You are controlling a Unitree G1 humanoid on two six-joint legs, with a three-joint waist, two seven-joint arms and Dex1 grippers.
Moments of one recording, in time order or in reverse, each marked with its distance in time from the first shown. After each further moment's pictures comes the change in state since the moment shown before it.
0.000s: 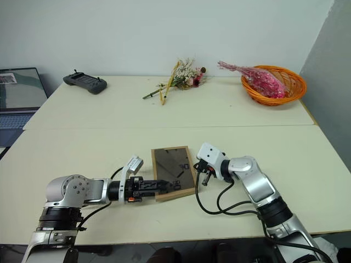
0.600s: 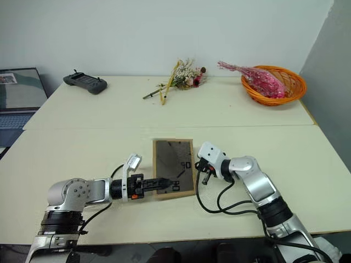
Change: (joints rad) left arm 0.028 -0.012 -0.005 -0.062 0.001 -0.153 0.064; right arm -0.016 -0.027 -0.014 0.000 0.040 0.004 0.010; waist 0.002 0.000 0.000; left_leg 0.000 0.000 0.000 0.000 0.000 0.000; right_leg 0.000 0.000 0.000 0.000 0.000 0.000
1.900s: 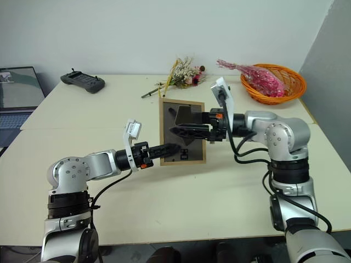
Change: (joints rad) left arm -0.197 -0.130 0.165 -0.076 -0.180 0.034 0.297; right arm -0.343 -0.051 -0.370 -0.080 0.679 0.606 0.136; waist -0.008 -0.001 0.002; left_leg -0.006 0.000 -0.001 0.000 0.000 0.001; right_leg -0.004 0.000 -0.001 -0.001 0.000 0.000
